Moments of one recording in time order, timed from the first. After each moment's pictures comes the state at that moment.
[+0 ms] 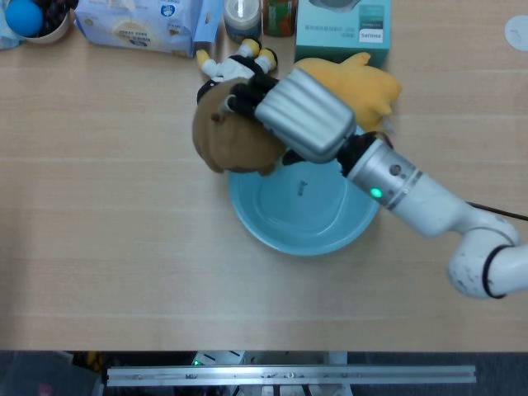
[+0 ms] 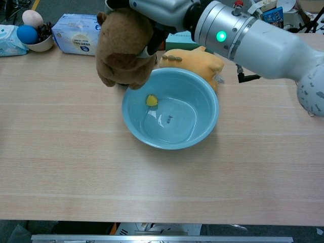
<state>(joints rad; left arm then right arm) -0.08 -0.89 0.05 -1.81 1.41 1.31 0.04 1.07 -1.42 0.26 -1.71 -1.16 0.92 -0.40</state>
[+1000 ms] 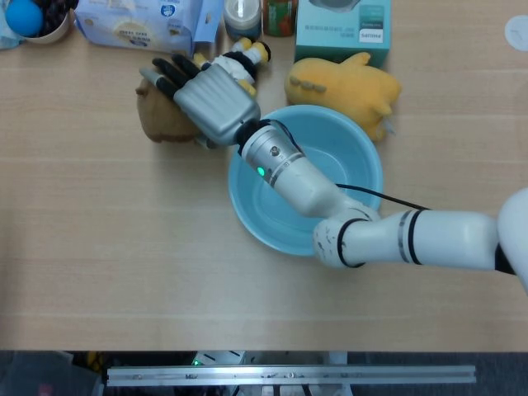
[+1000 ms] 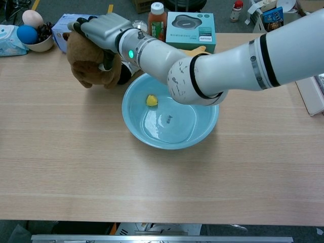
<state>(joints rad) -0.04 -0.86 0.07 -1.81 1.43 1.34 0.01 1.41 -1.83 0.35 -1.22 -0.62 0.75 -0.72</state>
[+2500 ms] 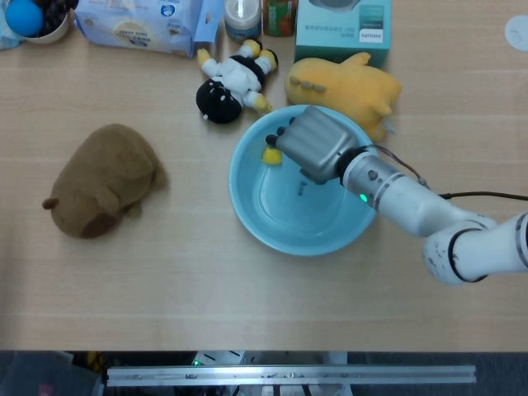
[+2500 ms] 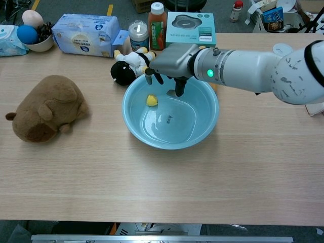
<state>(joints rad) -0.05 -0.89 0.07 -1.78 1.43 1.31 -0.01 1.33 -1.42 0.00 -1.68 -0.57 0.73 -0.76</state>
